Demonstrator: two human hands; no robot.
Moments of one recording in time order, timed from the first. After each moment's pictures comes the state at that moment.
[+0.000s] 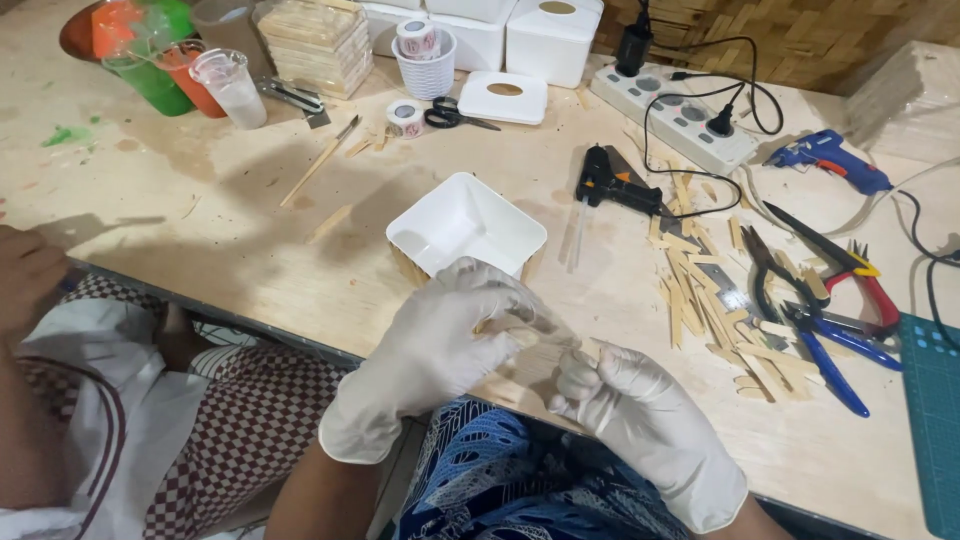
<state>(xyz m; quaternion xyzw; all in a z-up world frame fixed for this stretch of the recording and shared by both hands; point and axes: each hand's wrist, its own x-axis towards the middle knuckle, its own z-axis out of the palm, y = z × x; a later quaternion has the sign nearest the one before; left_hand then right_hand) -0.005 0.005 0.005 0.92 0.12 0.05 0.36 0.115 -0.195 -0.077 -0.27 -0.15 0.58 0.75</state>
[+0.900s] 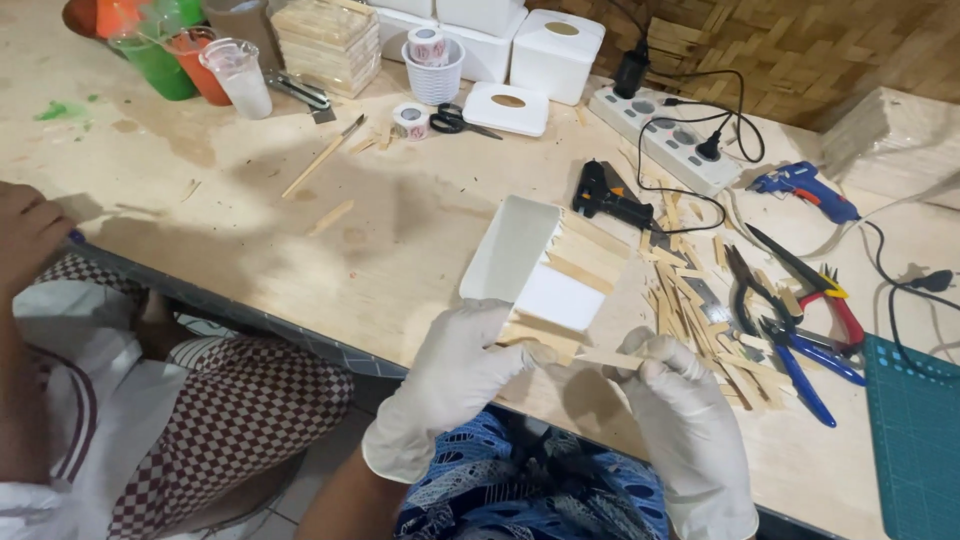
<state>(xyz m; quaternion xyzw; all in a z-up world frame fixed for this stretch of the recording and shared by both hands) -0.011 -0.020 -0.038 0.84 0.16 0.16 0.50 0.126 -0.227 -0.078 -0.37 -0.17 0.36 0.84</state>
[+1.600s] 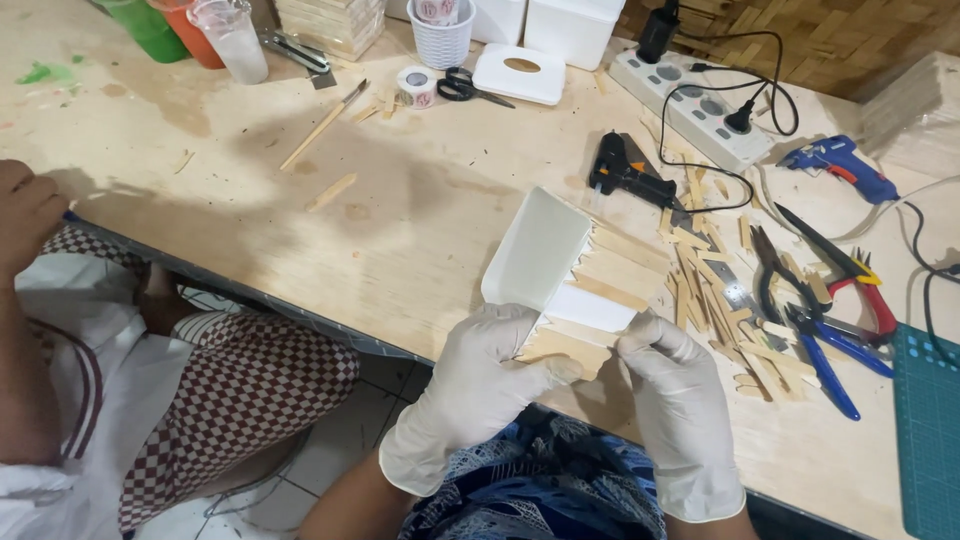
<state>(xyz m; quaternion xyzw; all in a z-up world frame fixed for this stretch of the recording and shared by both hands) -0.013 -0.040 -0.058 0.80 0.08 0.25 0.54 0.124 -0.208 -0.102 -0.53 -0.14 0.28 0.79</state>
